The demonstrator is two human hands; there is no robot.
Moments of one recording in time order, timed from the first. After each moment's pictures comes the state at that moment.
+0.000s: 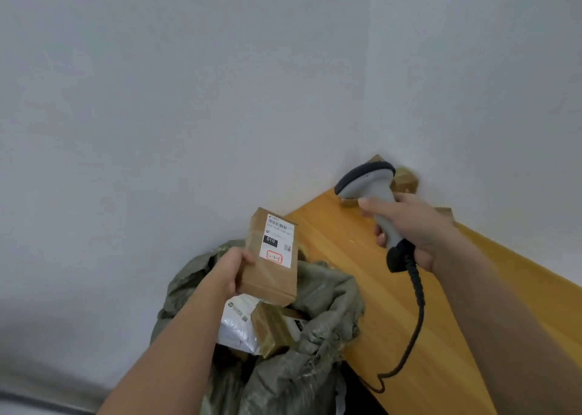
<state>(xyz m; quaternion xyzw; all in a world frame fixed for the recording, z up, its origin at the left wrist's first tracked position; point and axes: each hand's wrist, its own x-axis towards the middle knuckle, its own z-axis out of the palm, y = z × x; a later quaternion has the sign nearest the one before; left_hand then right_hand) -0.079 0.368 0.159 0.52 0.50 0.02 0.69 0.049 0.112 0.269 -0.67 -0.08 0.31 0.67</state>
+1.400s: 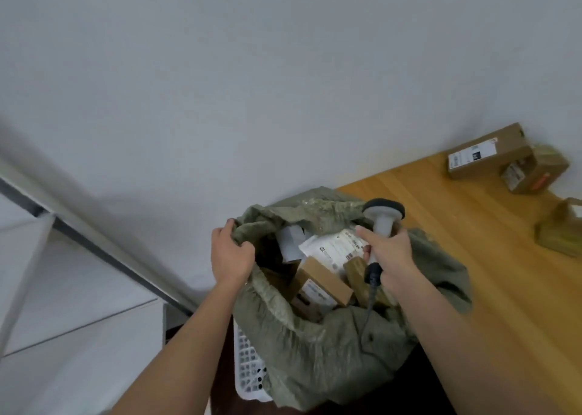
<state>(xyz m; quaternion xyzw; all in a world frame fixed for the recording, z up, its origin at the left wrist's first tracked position) -0.268 0.465 0.095 0.71 0.56 0.25 0.34 -0.074 0.299 0.109 -0.66 0.05 0.35 0.66</state>
